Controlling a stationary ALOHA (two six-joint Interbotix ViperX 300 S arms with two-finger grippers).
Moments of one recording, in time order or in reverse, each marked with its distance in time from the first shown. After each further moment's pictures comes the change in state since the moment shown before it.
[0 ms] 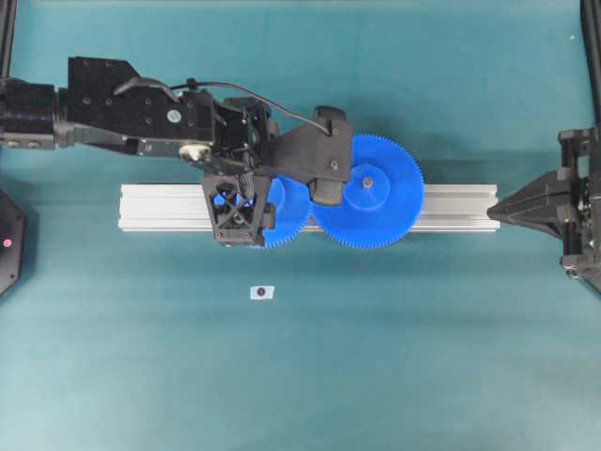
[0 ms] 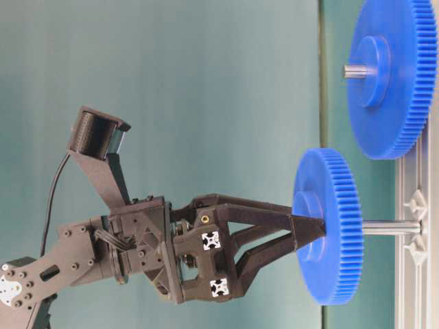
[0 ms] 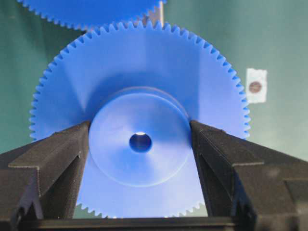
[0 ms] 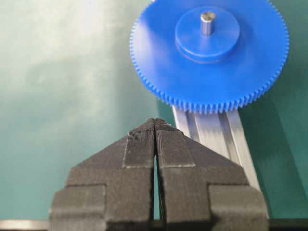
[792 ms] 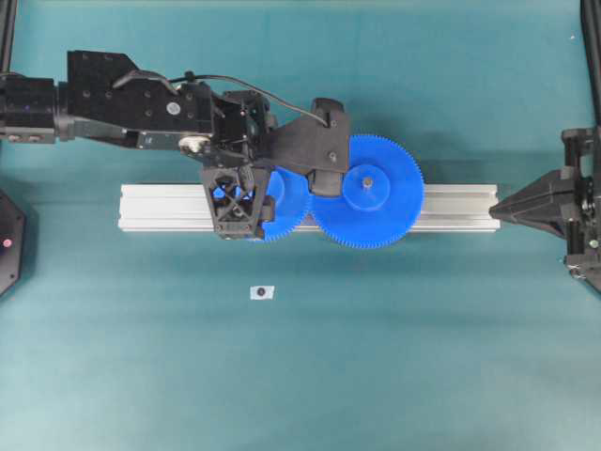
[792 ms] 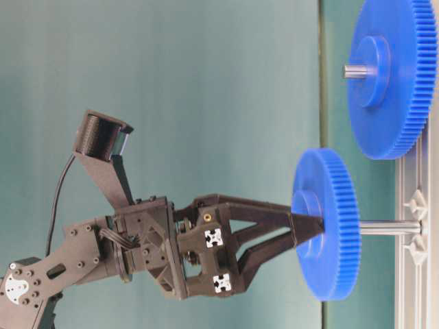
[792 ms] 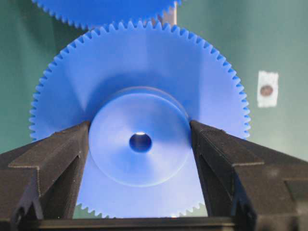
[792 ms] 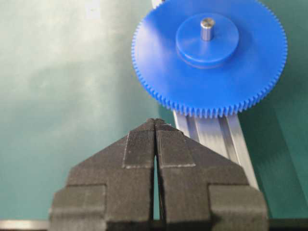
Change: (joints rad) left arm 0.015 0.000 0.006 0.000 -0.035 0.003; right arm 0.002 -0.025 0.003 0.000 0.002 0.000
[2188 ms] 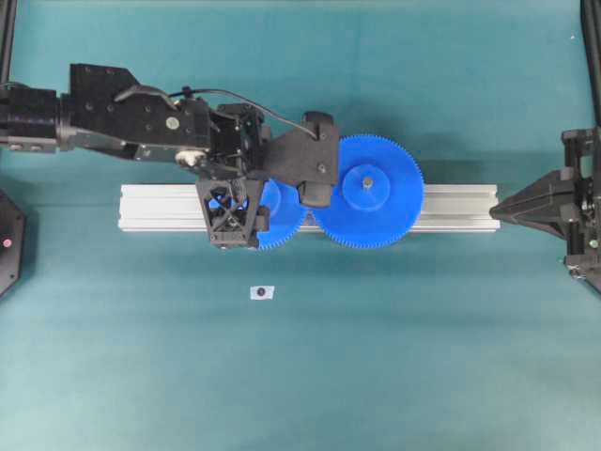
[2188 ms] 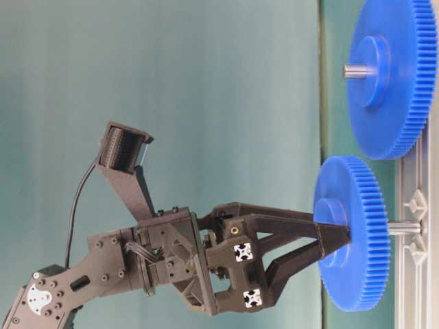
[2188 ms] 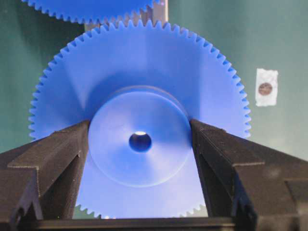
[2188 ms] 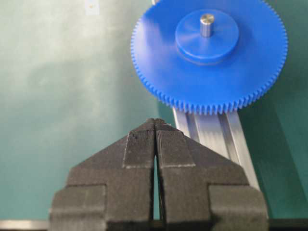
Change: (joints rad) left arm -0.020 0.008 0.064 0.000 -0.005 -0.015; right arm -0.002 0.000 0.005 0.000 0.000 0.000
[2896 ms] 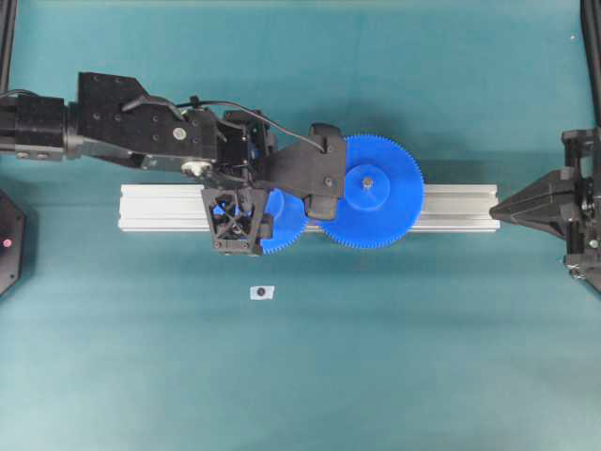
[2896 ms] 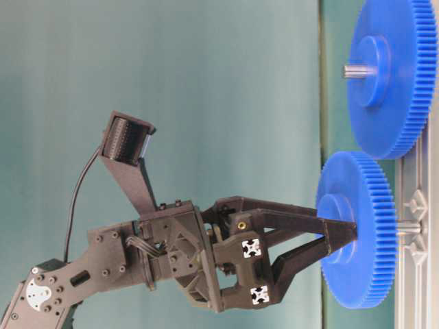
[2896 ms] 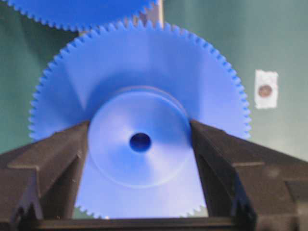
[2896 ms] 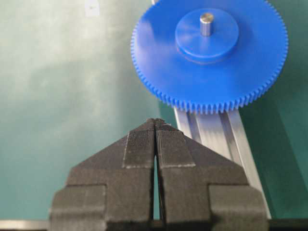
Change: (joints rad) left arm -0.018 0.014 -0.017 0.006 -0.002 0.000; right arm 0.000 0.000 0.000 -0.002 0.002 0.020
